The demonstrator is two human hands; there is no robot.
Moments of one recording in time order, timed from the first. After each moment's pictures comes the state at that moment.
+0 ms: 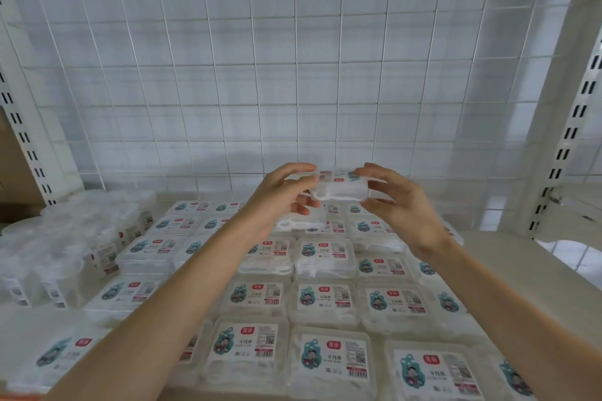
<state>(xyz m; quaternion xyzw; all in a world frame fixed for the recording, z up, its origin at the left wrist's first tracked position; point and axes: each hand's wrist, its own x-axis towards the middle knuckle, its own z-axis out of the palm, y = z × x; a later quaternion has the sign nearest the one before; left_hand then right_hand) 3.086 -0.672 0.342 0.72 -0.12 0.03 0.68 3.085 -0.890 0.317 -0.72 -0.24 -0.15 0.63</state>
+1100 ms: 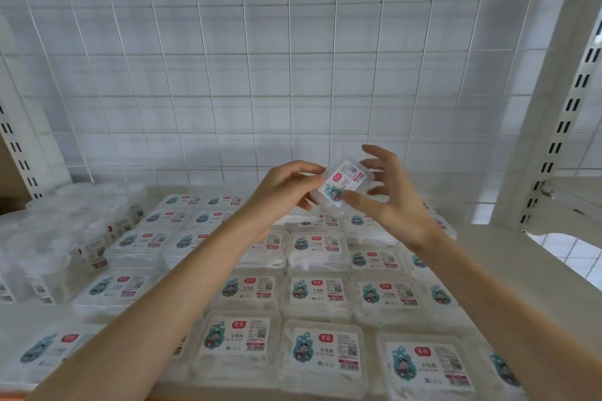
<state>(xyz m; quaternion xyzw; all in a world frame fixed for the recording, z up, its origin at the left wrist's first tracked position) 3.078 -0.686 0.340 0.77 -0.17 0.06 0.62 3.079 -0.887 0.320 -0.78 -0.22 -0.19 0.55</state>
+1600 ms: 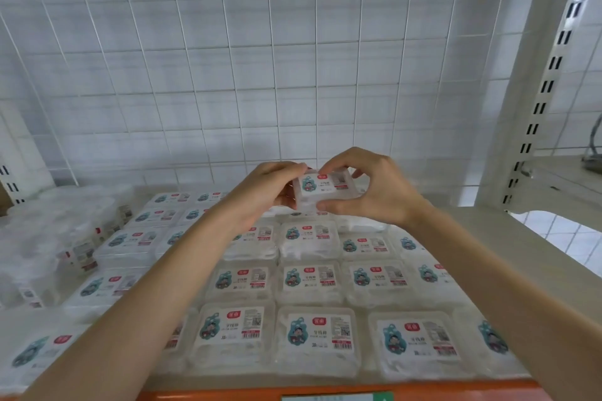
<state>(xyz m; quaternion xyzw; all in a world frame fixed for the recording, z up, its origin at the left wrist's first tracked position) 3.076 -0.679 0.343 0.78 -0.16 -0.03 0.61 3.072 -0.885 0.339 -0.86 -0.31 -0.21 0.35</state>
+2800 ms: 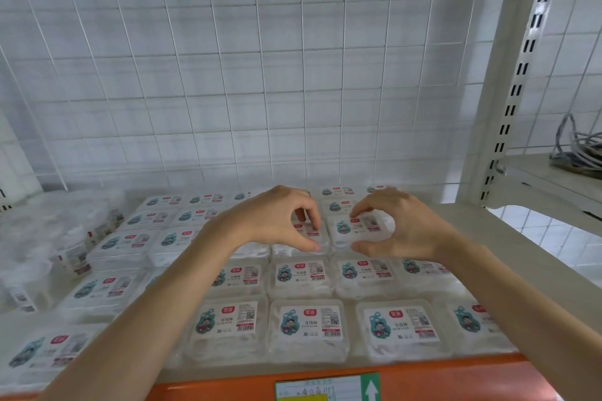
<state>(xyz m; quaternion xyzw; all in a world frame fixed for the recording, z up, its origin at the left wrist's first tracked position) 3.061 -0.686 0.336 0.93 -0.33 0.00 0.16 3.041 -0.942 0.304 -0.93 -0.26 -0.16 0.19</state>
